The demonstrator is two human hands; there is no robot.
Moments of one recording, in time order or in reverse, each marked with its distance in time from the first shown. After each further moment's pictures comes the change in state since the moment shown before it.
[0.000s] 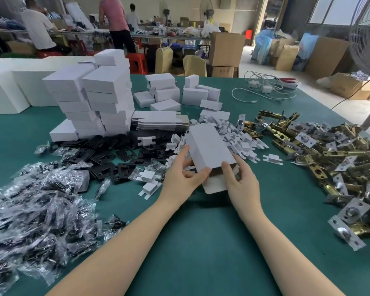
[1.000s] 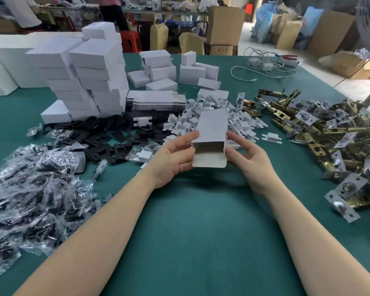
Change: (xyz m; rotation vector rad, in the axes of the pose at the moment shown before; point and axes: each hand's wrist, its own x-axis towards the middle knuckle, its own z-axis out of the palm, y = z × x) left_hand 0.005 0.000 -0.027 -0.498 -0.371 -0.189; right_hand 0.011 0.006 -0.031 0.320 -0.369 0.011
